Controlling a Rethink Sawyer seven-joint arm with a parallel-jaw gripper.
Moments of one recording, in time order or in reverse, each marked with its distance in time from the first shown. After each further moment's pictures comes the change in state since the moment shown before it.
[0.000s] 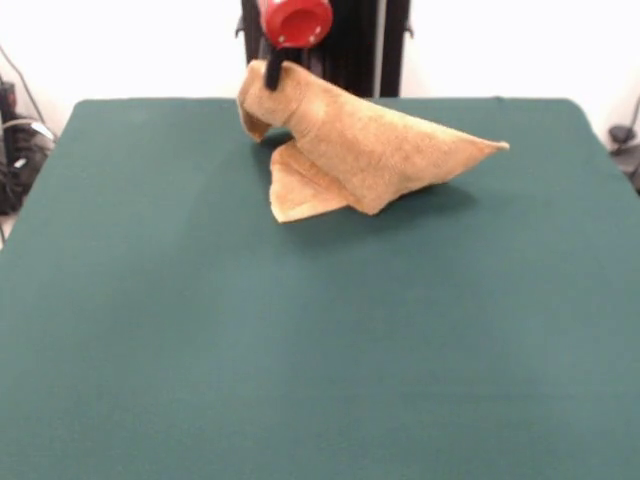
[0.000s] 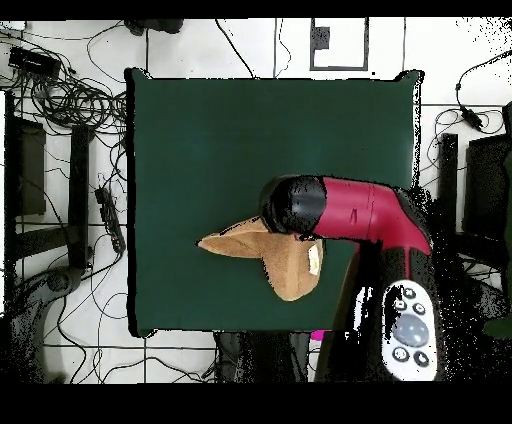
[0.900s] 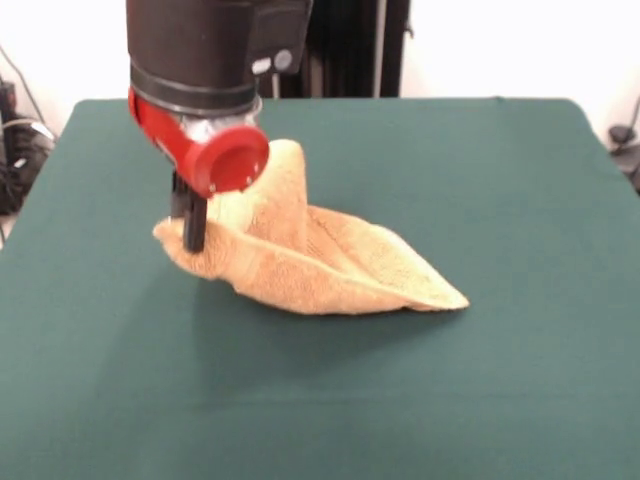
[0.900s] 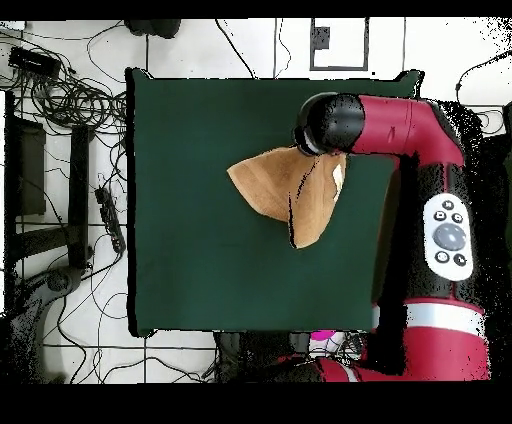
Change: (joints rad) arm -0.153 0.235 0.249 -0.471 -0.127 0.001 -0.292
